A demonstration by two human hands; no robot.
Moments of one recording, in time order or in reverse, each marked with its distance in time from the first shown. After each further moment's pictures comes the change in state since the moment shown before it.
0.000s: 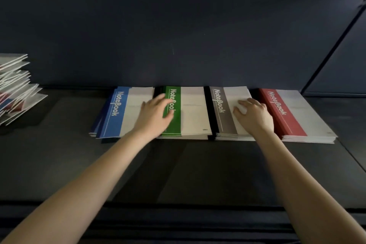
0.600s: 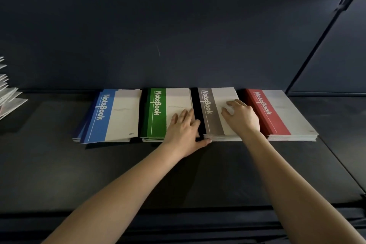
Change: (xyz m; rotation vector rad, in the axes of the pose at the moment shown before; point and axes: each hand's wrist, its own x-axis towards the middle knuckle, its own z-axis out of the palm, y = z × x) left_hand 0.000 0.074 0.070 0.329 -0.194 0.218; right_hand 0.000 0.002 -0.001 0.049 0.043 -0.030
